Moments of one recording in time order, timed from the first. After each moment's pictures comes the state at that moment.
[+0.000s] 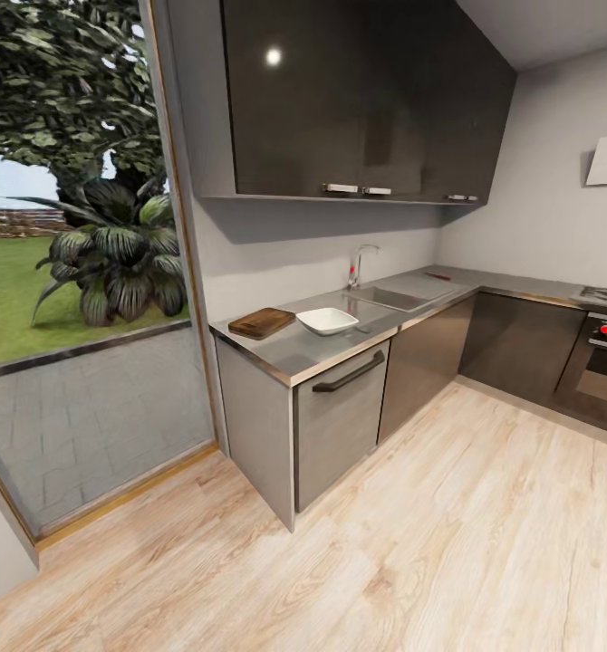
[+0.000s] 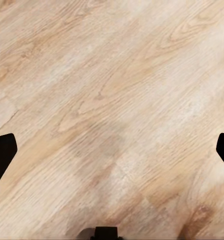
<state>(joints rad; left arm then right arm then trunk) 0.00 0.01 0.01 -0.66 0.00 0.00 0.00 0.00 0.02 0.00 -0.61 0.01 -0.17 -0.01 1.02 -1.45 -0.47</state>
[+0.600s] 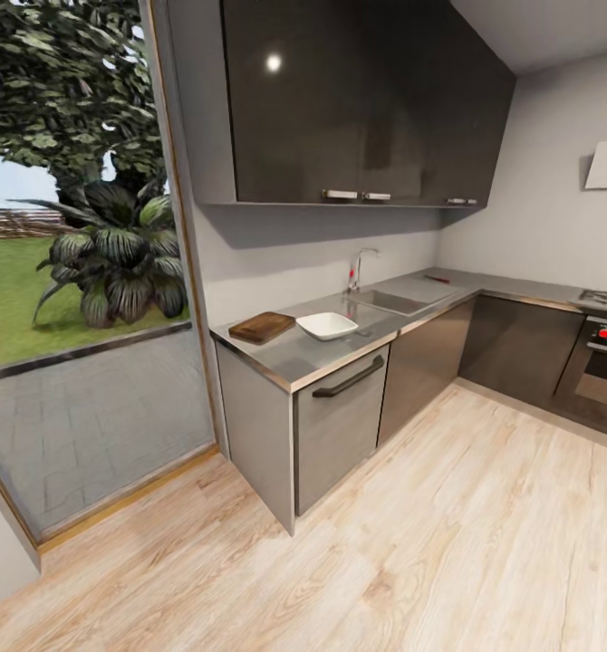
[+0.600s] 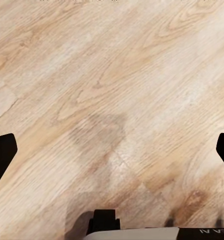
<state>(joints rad) 0.00 0.01 0.01 -0.62 0.00 0.00 0.00 0.00 0.02 0.00 -0.60 0.01 -0.26 -0.01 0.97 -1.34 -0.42</state>
